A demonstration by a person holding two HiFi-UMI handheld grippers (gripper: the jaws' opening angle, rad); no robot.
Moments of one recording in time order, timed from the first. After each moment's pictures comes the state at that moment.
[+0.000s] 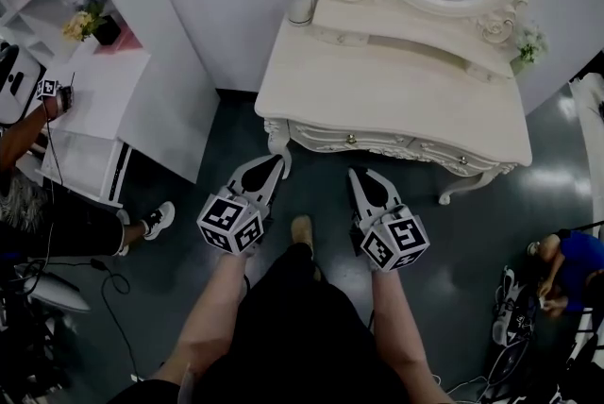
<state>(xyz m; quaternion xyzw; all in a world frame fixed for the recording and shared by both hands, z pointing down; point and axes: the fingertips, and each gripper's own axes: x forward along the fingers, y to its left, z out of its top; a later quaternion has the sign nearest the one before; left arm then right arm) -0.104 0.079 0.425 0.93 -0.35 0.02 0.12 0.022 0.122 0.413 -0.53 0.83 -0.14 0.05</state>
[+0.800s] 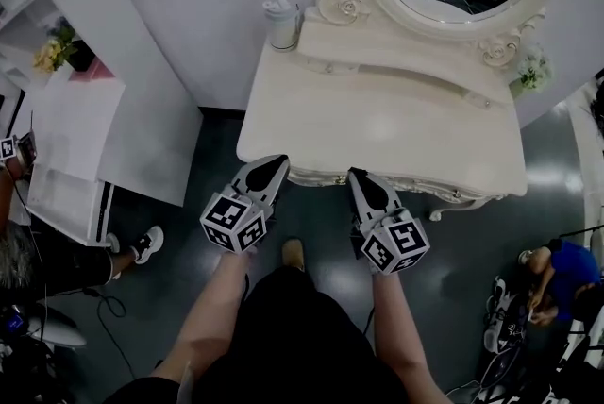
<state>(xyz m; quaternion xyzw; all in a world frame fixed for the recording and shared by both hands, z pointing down) -0.042 -0.052 0.429 0.94 -0.31 0.01 0.14 0.070 -0.002 0.417 -0.55 0.82 -0.14 0.03</state>
